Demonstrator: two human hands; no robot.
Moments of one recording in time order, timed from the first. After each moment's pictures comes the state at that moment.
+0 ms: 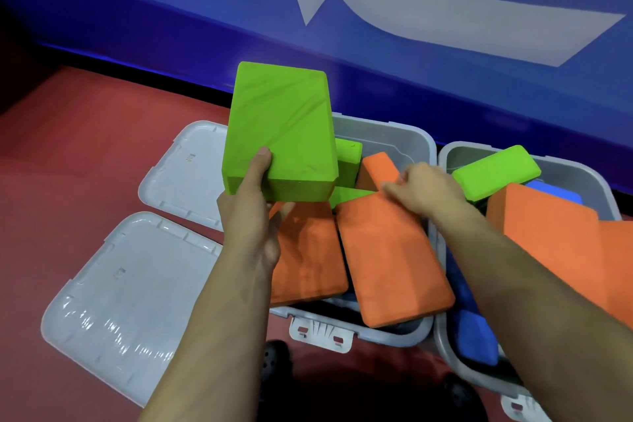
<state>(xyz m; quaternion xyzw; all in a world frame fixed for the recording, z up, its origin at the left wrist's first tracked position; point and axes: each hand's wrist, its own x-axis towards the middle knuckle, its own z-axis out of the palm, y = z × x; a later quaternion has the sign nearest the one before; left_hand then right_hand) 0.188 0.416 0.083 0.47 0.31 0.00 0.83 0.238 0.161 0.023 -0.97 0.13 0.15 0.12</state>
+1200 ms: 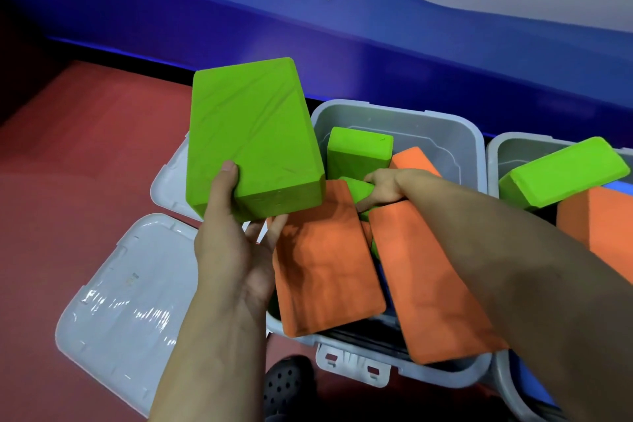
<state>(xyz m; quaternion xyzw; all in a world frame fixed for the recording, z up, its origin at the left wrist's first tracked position) 0.202 0.453 0.065 0.41 0.36 0.04 0.84 0.360 0.225 -0.099 -0.91 -0.02 0.40 0.09</state>
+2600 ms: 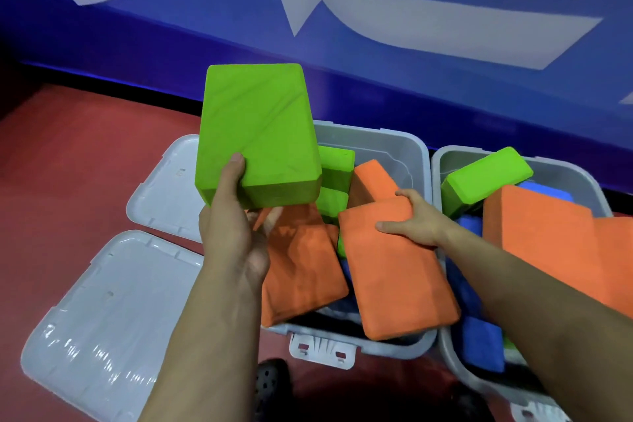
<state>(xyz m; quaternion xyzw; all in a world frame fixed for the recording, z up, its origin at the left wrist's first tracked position) 0.194 0.430 0.082 0.43 0.31 0.00 0.85 0.213 0.138 -0.038 -0.87 0.17 0.23 0.39</state>
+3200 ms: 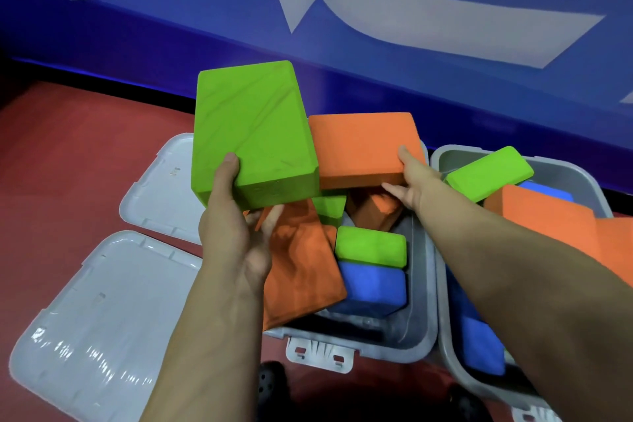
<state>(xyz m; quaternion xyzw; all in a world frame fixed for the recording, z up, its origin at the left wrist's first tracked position) 0.199 0.427 0.073 0.39 0.32 -0.01 0.86 0.305 0.144 -0.049 -0.48 0.46 -0.02 0.75</state>
